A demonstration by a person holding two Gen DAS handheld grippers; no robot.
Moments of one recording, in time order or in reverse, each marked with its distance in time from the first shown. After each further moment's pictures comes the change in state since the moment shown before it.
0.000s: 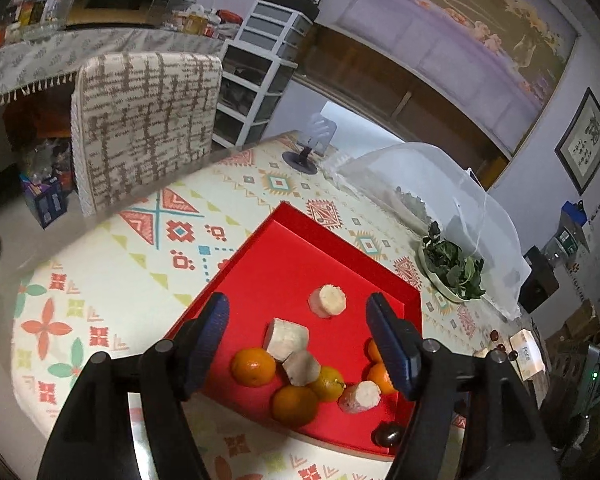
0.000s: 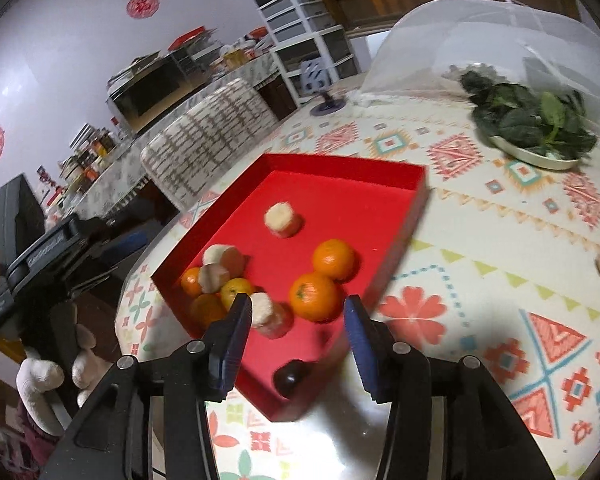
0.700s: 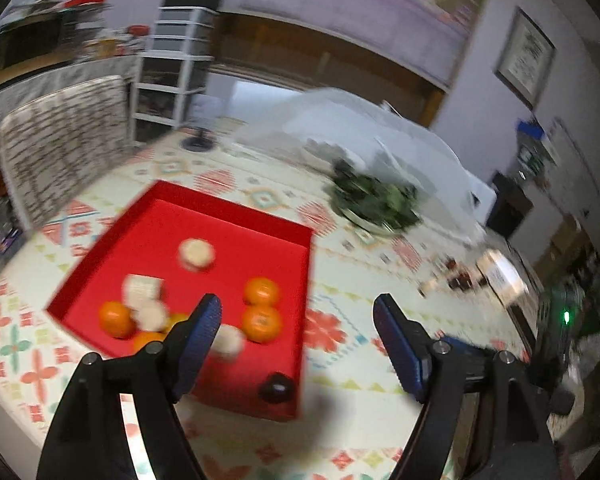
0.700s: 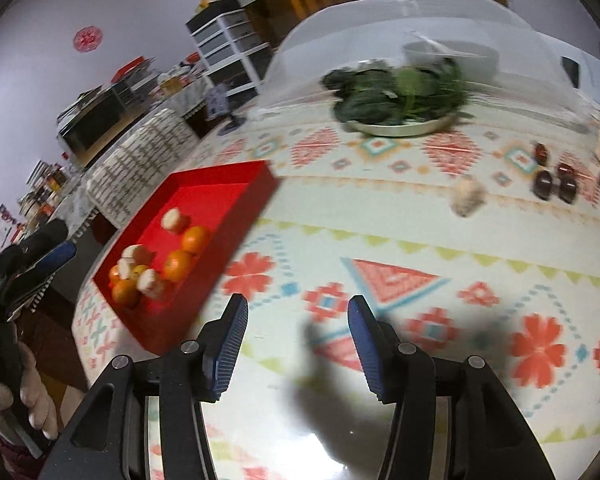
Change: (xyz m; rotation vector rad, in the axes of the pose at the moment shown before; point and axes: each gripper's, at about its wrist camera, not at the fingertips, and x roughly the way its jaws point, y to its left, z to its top) left arm 0.000 -0.132 -0.061 0.283 0.091 -0.119; right arm -0.078 -0.110 -0.042 0.129 -0.059 -0.184
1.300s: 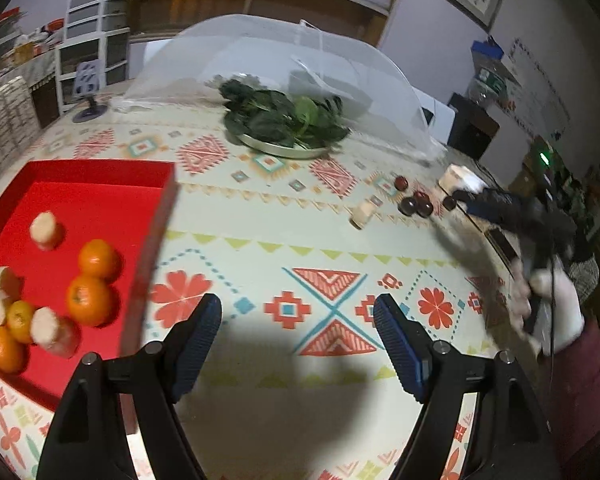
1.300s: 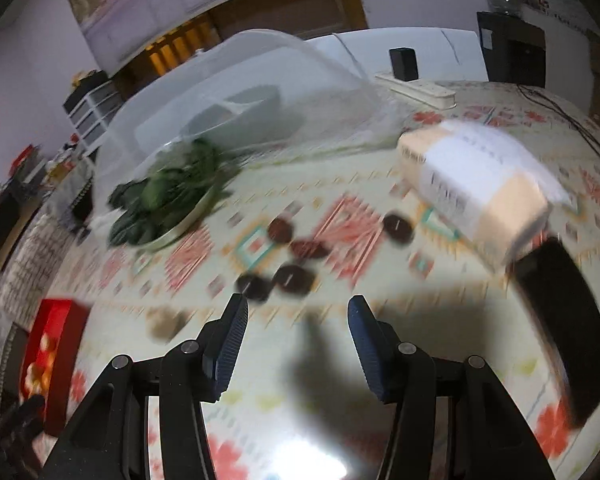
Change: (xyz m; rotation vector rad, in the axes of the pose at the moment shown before) left arm 0.087 -0.102 -0.036 0.170 0.193 -0.110; right arm -0.048 -0.207 0.083 0.244 -0.111 -0.305
